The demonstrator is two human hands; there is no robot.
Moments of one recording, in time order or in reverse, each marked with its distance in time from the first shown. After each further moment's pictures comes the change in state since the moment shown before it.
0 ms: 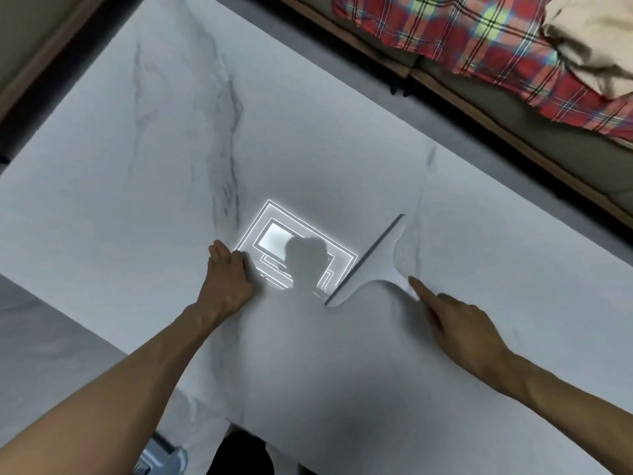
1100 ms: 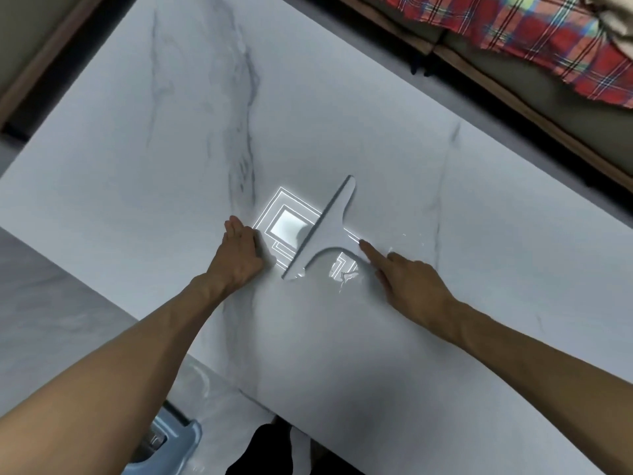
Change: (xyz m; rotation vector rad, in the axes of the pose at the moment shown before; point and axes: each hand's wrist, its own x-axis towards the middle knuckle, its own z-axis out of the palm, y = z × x) left_hand -0.006 0.000 -0.014 -0.036 -0.095 -0.015; right_hand 0.055 -0.077 0.020 -0.058 0.072 -0.268
